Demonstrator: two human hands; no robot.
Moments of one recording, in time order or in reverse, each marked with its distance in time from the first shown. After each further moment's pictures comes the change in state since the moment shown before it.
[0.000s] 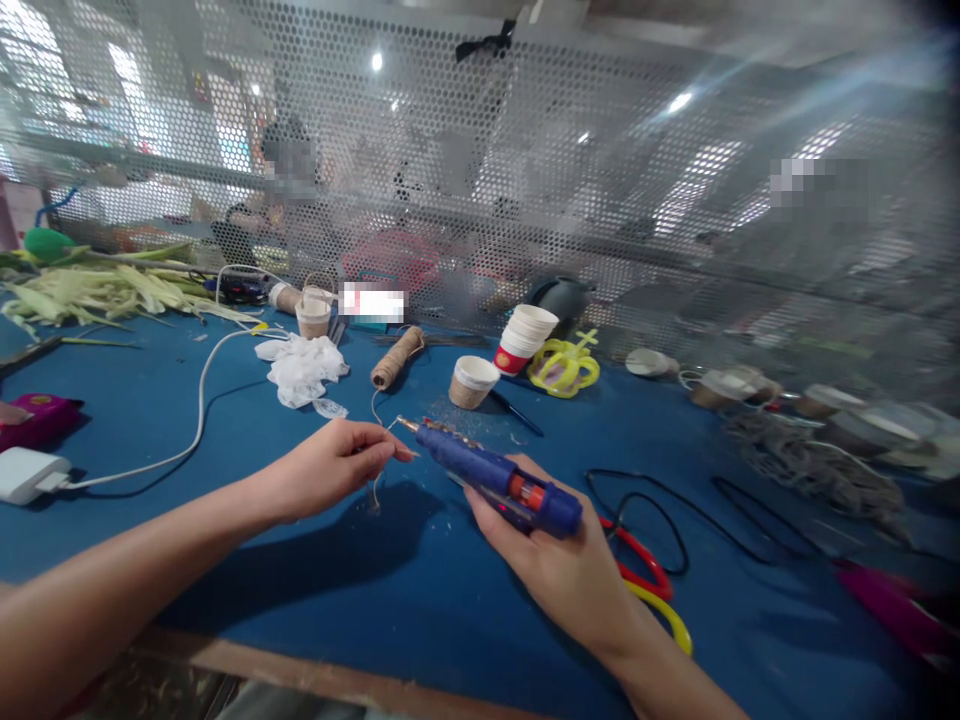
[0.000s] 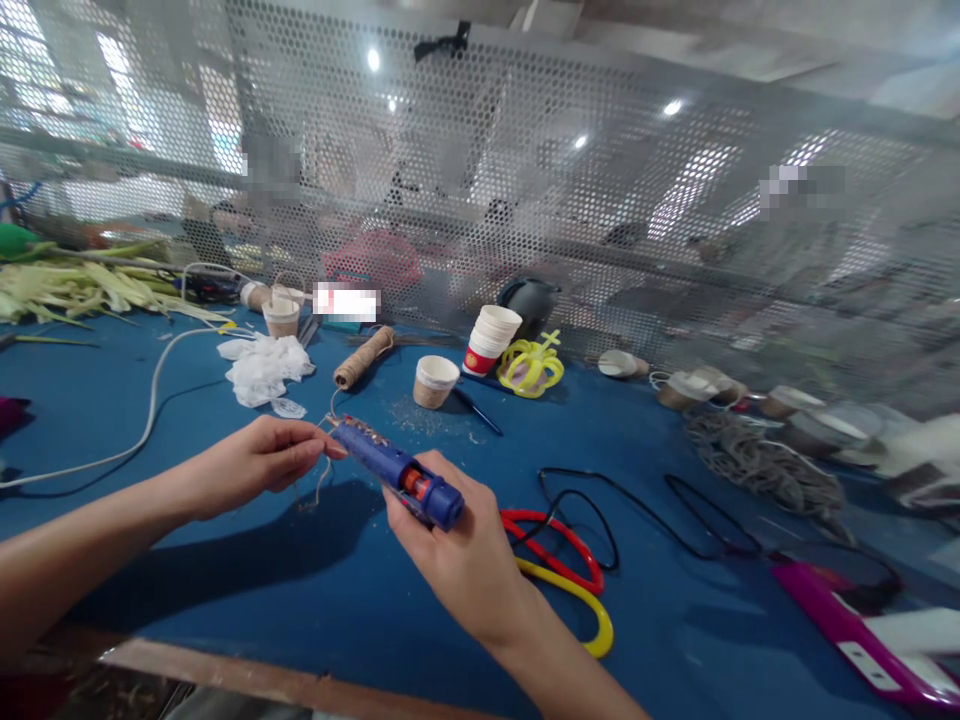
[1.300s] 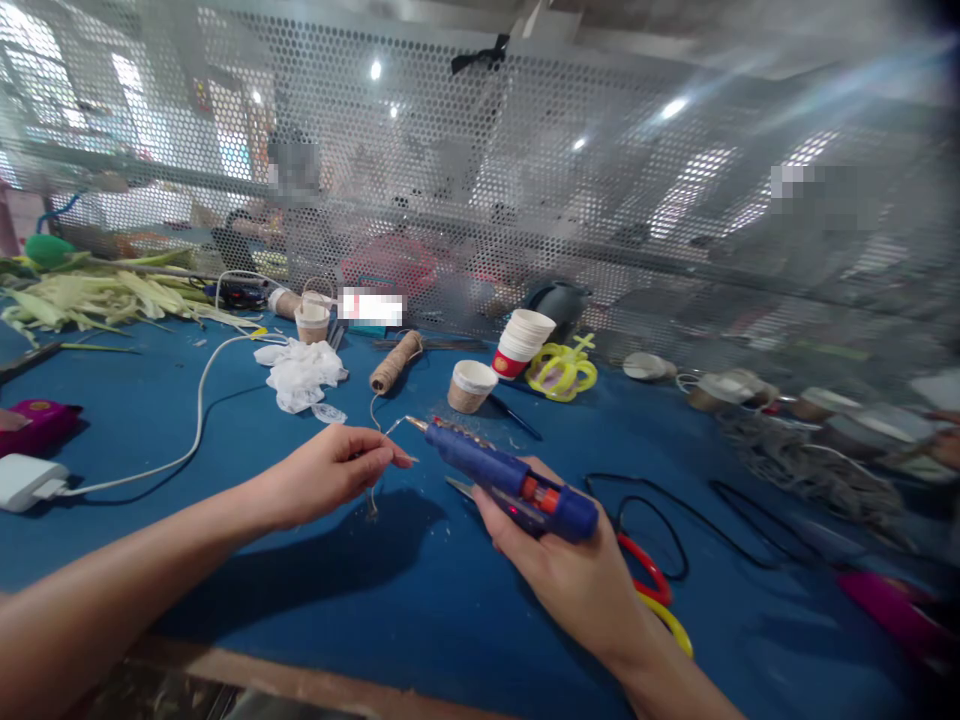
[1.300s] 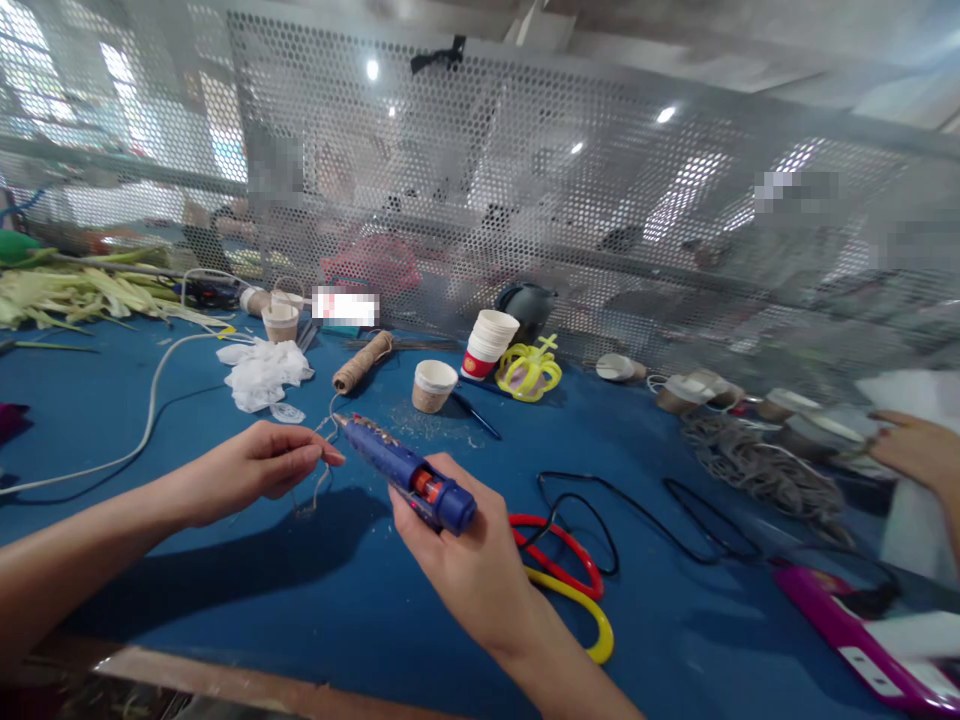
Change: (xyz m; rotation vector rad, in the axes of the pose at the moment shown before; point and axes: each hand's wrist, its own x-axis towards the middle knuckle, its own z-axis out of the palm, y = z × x) left_hand 0.000 0.002 0.001 -0.040 -0.025 -0.015; right_hand -0.001 -0.002 -0.005 -0.023 0.027 -0.031
